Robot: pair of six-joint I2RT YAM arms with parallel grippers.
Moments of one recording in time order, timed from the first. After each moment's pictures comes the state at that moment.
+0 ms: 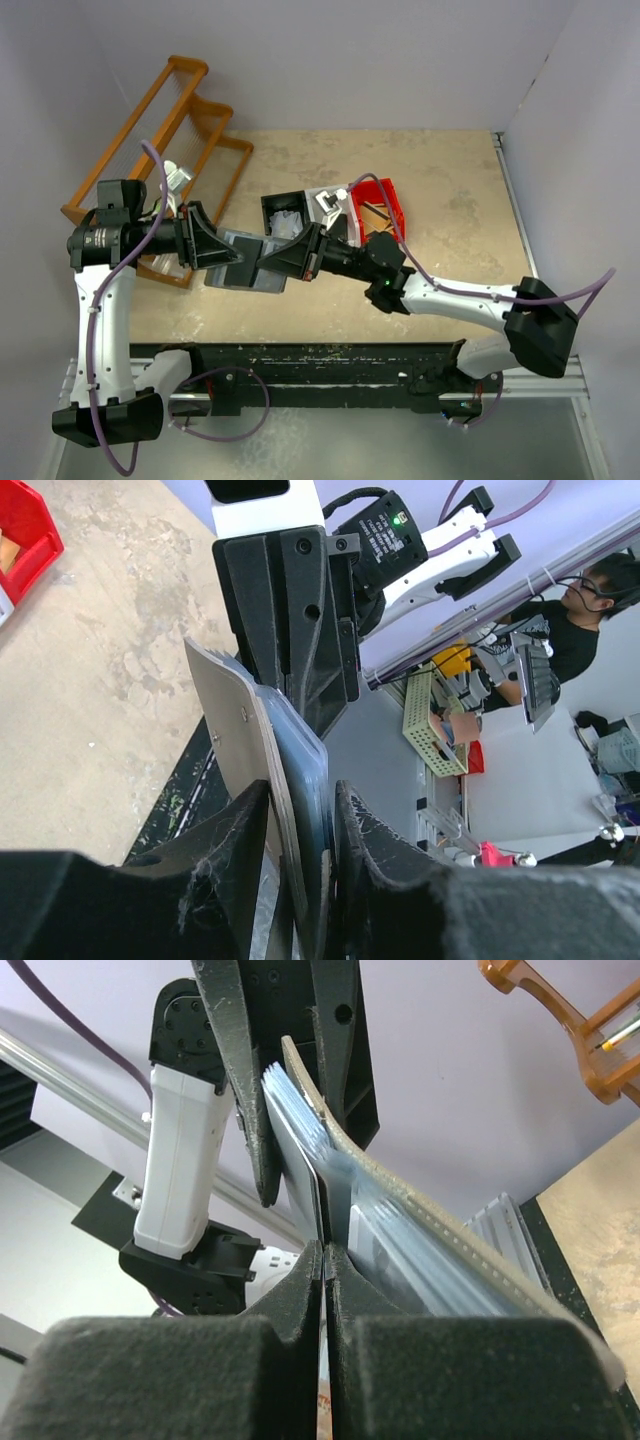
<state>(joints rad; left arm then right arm) 0.12 1.01 1.31 -1.24 1.50 0.16 1.02 1.40 0.81 0.93 -0.35 1.14</state>
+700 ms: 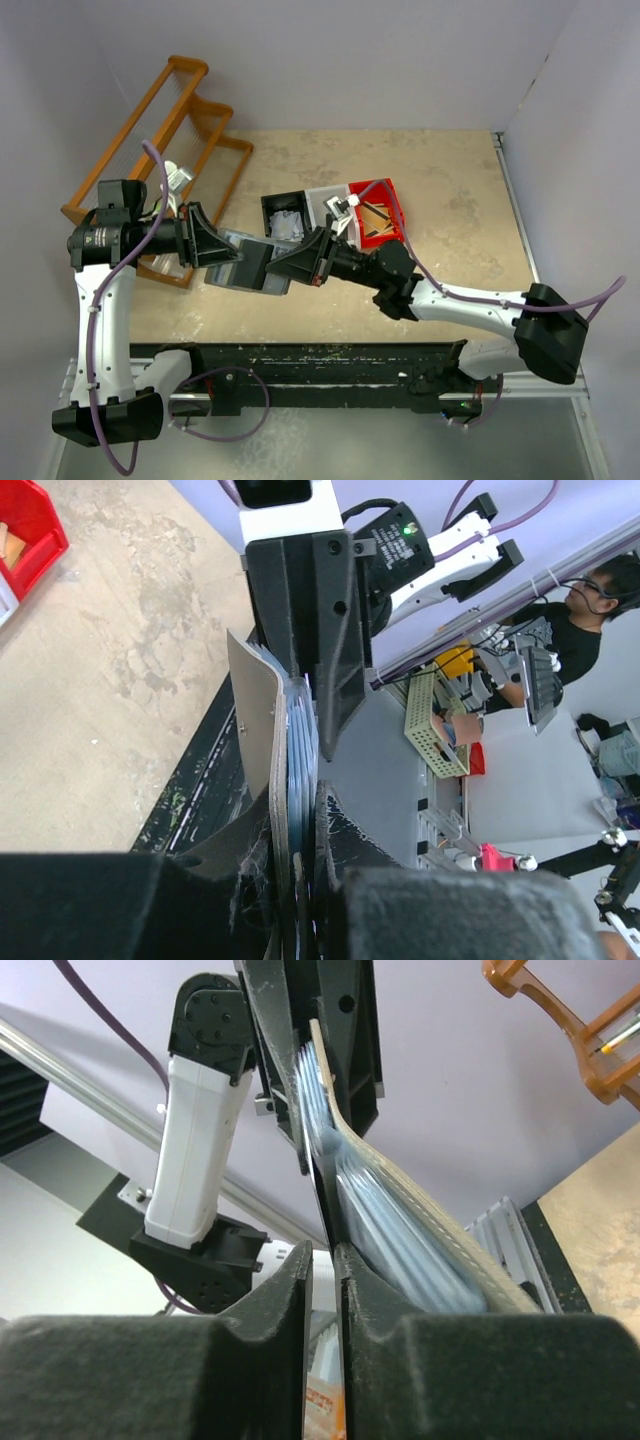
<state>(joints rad) 0.11 1.01 1.31 -1.25 1.50 0.16 1.03 1.32 0.72 0.96 -0.32 1.14</state>
